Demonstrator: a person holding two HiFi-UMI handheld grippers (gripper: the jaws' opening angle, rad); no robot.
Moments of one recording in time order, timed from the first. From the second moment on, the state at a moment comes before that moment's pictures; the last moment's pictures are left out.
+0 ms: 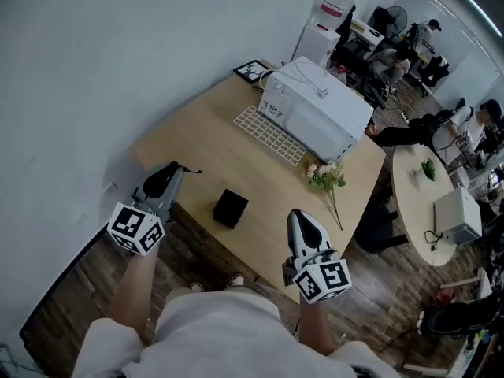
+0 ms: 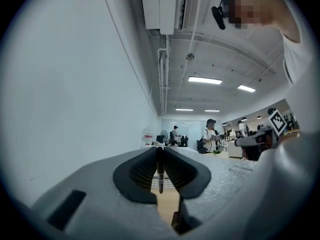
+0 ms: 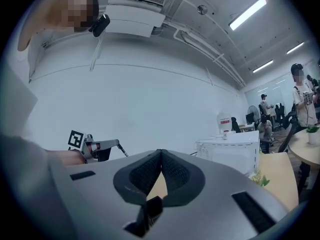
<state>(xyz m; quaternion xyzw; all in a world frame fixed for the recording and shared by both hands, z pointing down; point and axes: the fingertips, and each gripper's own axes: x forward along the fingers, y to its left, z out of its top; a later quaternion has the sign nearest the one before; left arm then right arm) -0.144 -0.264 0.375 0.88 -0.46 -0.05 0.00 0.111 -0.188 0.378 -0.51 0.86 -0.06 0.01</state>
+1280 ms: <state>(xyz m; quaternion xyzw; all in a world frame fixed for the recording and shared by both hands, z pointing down) -0.273 -0.204 0.297 0.79 -0.59 -0.13 -0.08 0.094 -0.269 0.343 -0.50 0.86 -0.02 0.02</state>
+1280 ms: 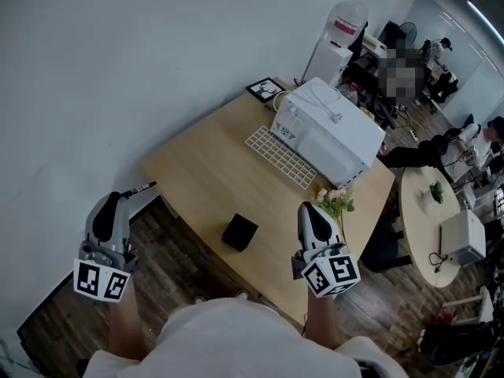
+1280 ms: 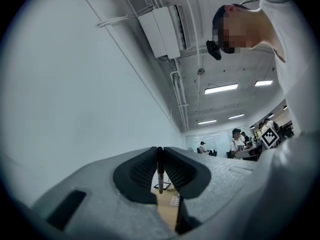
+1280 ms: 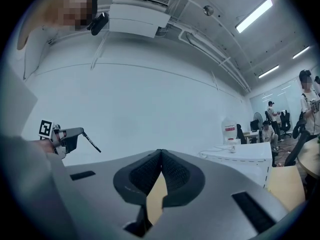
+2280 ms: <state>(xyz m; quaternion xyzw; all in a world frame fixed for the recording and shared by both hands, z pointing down) -0.267 -0.178 0.318 0.81 -0.57 -0.13 -0.04 0.139 -0.234 0.326 -0.56 0.83 0.01 0.02</state>
